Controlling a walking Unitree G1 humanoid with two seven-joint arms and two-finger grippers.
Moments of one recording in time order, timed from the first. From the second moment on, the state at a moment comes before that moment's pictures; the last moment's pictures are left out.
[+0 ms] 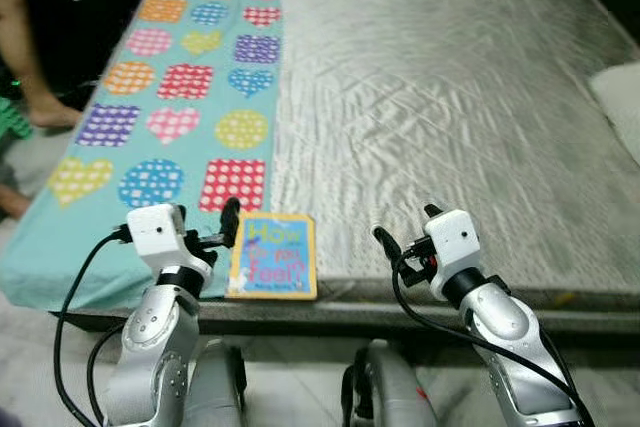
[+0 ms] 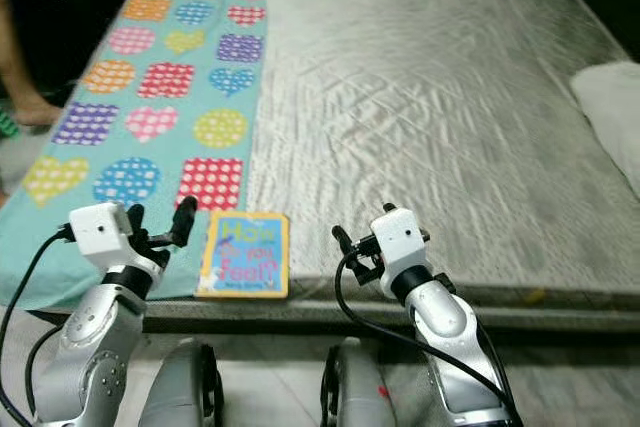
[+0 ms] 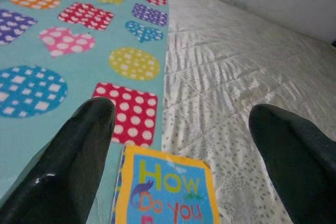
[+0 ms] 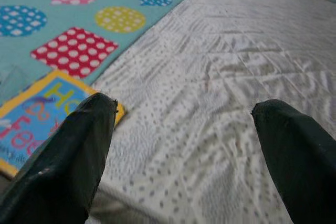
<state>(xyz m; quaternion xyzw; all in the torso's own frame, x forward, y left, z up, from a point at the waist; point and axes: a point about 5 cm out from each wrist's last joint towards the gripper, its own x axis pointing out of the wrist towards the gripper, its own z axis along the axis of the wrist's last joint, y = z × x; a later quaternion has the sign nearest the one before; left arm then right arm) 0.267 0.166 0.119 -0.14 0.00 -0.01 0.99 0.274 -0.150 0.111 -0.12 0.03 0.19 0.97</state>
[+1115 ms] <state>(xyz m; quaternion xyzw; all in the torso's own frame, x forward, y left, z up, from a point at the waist) 0.257 0.165 0.125 -0.17 0.00 -0.01 0.99 0.267 -0.144 0.115 -0.12 0.02 0.22 0.97</state>
